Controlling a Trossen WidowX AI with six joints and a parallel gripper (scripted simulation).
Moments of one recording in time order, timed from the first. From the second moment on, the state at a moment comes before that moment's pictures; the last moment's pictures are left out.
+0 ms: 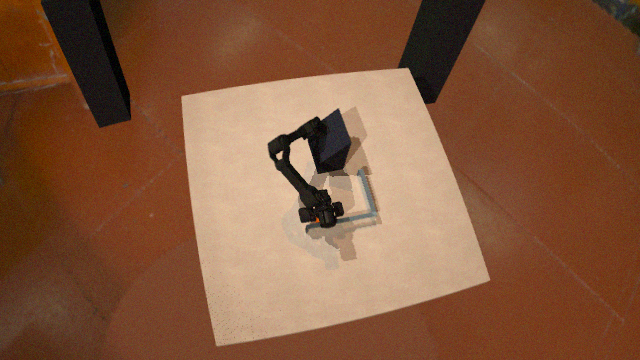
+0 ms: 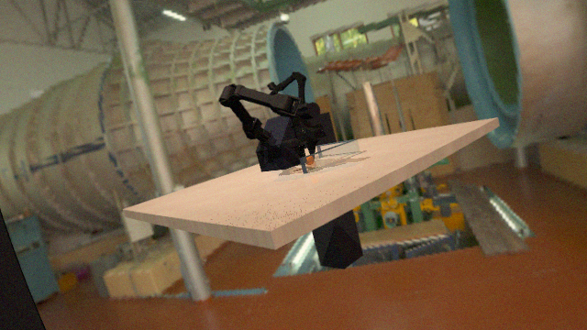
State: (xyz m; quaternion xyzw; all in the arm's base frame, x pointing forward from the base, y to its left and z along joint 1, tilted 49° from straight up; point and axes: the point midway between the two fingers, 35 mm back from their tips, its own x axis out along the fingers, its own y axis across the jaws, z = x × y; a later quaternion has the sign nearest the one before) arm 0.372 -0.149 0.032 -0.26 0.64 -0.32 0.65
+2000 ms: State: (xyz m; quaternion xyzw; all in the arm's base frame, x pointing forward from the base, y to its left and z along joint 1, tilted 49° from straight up) arm 0.374 -0.077 0.085 -0.27 0.64 -0.31 0.65
